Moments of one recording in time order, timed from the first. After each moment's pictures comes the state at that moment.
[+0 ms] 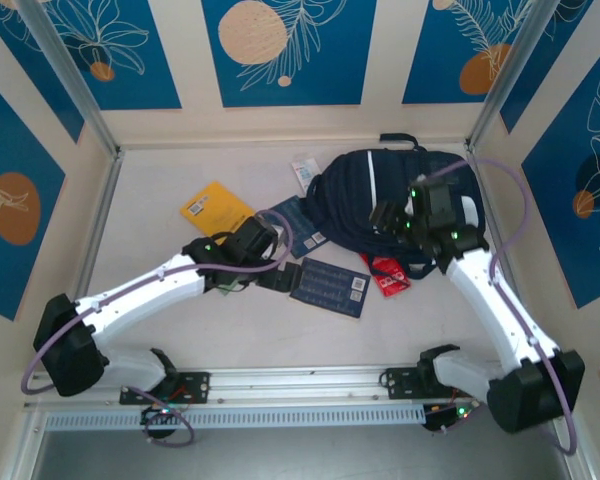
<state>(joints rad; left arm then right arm) -0.86 1.33 1.05 -0.70 -0.02 -0.51 0.26 1.07 0.96 -0.67 -0.05 0.65</state>
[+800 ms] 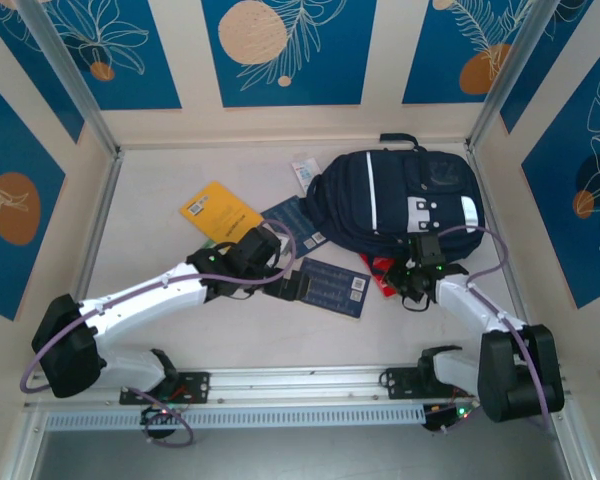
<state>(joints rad) -0.90 1.32 0.97 -0.58 0.02 -0.53 0.14 1.16 0.51 -0.47 -0.18 0.74</state>
